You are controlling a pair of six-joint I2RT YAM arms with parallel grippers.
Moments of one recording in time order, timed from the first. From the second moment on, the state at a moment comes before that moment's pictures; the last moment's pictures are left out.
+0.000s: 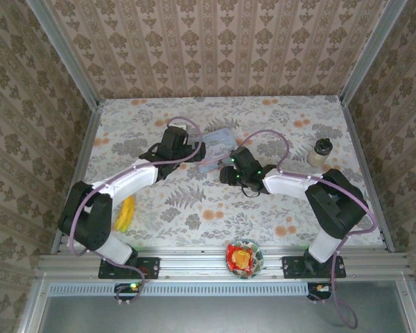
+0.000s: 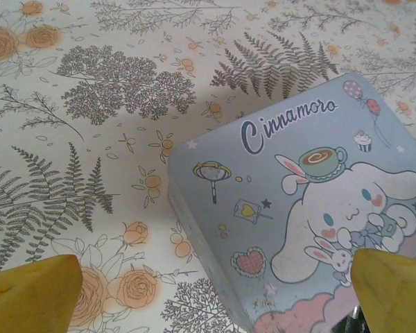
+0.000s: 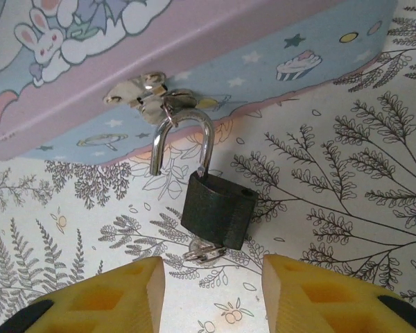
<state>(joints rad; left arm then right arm) -0.59 1.56 1.01 -0.15 -0.14 -0.40 0.63 1.69 0.91 -0.09 0.01 0.66</state>
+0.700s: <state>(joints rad) -0.58 1.75 1.12 -0.22 -0.16 -0.38 0.70 1.86 1.14 -0.30 0.17 0.62</state>
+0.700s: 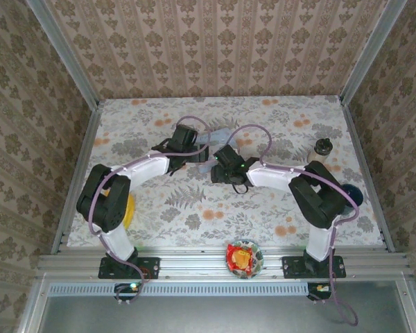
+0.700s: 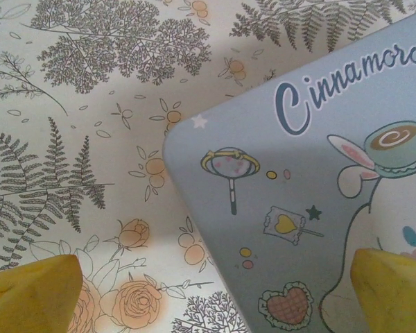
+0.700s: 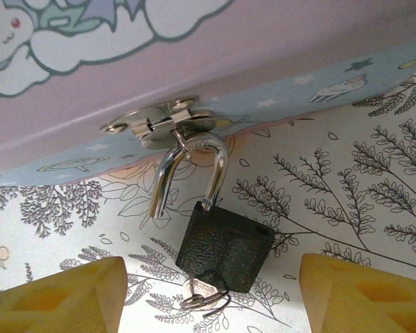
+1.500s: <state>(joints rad) -0.57 1.78 1.15 -0.23 -0.14 -0.42 0.71 1.96 1.23 -0.38 0.25 0.58</state>
